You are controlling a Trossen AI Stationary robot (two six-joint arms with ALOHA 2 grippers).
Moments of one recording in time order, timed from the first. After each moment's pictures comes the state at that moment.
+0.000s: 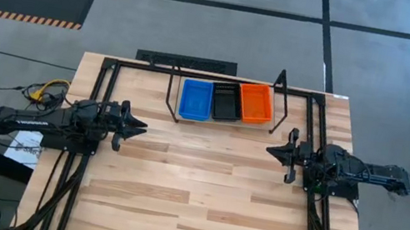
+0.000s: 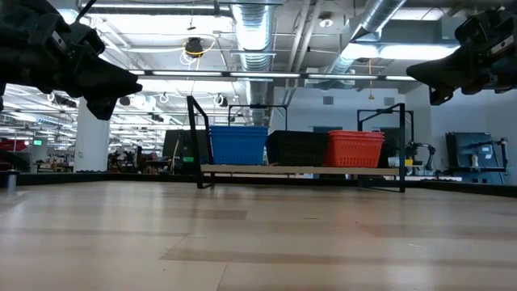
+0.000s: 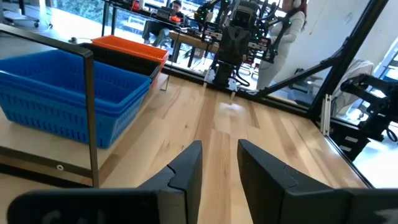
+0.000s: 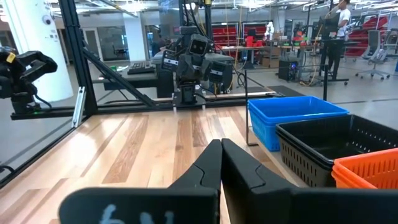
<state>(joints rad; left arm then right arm) 0.18 0.13 0.01 0.04 0.10 -0.29 -0.01 0.01 0.01 0.04 0.07 0.05</state>
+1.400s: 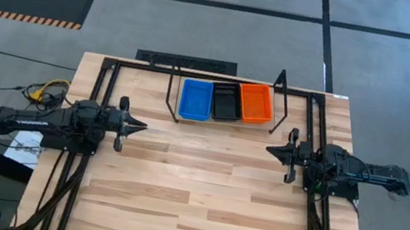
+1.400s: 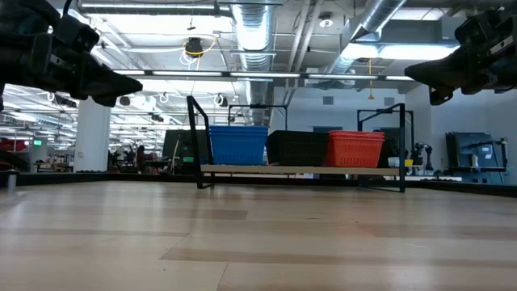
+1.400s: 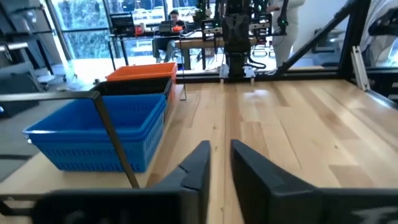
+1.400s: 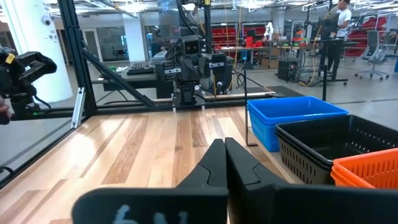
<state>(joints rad) 0.18 0.13 0.01 0.04 0.06 0.06 -0.01 0.01 0.01 0.05 0.08 0.05</state>
